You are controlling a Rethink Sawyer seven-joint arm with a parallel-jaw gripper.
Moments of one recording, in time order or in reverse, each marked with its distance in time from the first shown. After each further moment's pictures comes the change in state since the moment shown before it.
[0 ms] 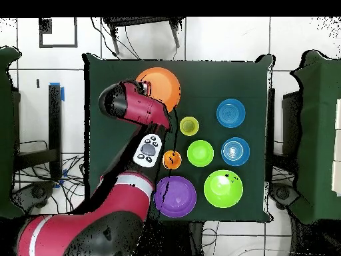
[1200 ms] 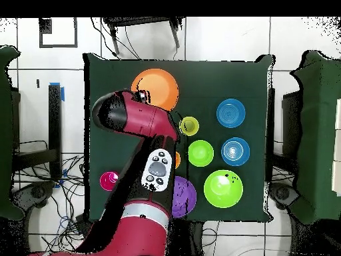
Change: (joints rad) arm -0.061 -0.271 0.115 0.220 -0.202 0.074 0.001
